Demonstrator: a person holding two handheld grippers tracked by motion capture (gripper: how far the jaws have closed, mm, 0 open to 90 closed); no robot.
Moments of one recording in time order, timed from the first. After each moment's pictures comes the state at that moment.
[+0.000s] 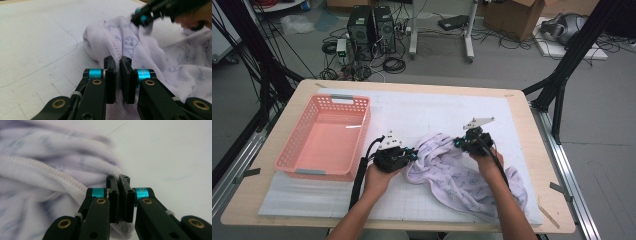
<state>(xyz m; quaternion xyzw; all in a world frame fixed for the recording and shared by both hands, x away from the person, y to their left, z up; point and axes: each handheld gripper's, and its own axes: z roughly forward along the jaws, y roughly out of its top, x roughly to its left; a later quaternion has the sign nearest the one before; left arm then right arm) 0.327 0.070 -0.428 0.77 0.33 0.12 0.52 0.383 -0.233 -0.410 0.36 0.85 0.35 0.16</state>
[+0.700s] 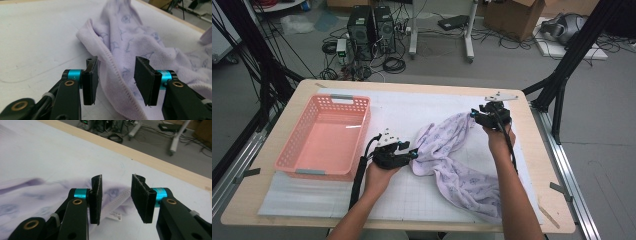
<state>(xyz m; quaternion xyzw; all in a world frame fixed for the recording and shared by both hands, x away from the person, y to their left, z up) 0.336 0.073 -0.433 0.75 0.37 0.14 0.53 0.425 -0.275 -0.364 0.44 0.76 0.39 0.28</state>
